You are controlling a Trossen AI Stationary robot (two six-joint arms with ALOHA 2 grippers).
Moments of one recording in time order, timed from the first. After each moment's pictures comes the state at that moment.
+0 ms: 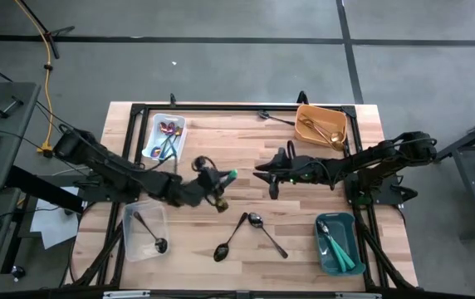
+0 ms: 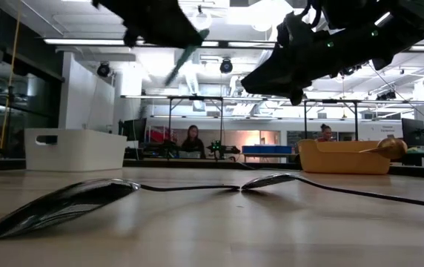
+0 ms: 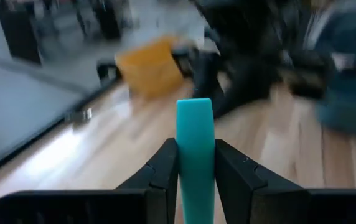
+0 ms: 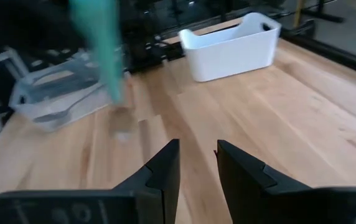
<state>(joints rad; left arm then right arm) -0.34 1.47 0.87 0.15 -0.82 -0.28 0.05 1.44 0.54 0.62 0.21 0.28</state>
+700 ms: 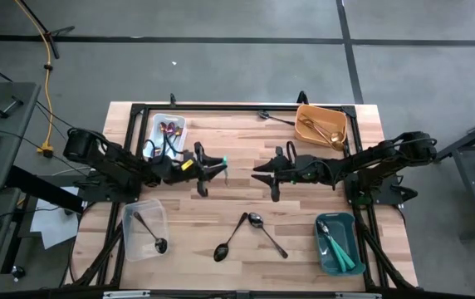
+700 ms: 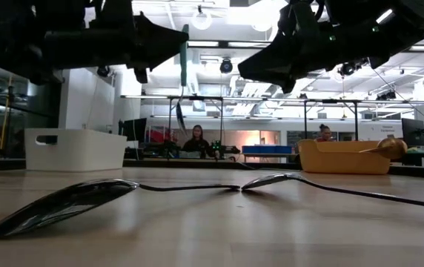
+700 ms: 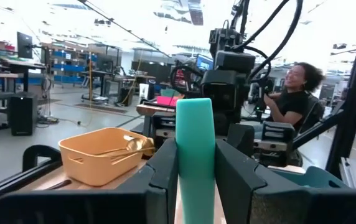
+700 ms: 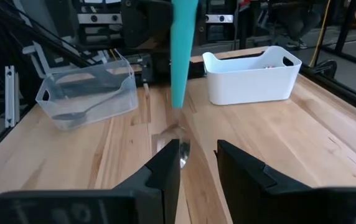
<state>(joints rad) -0.06 1.56 0.34 1.45 -0.24 -0.09 0.05 1.44 0.54 0.71 0.14 0.13</state>
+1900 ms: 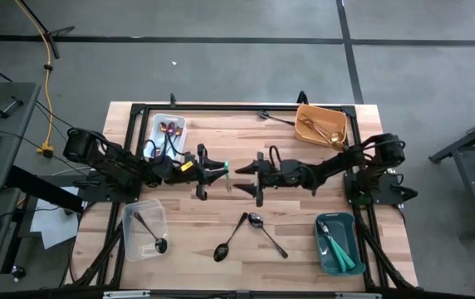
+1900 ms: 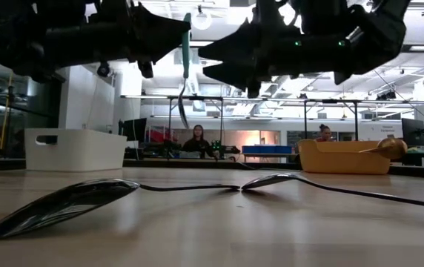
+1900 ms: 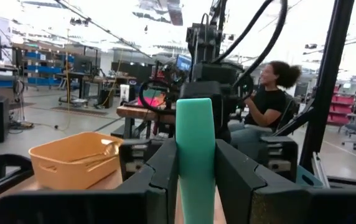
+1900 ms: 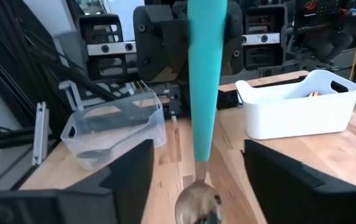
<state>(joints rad) -0.07 1.56 0.36 1.44 -0.16 -0.09 0.07 1.75 0.69 1.02 0.07 0.18</state>
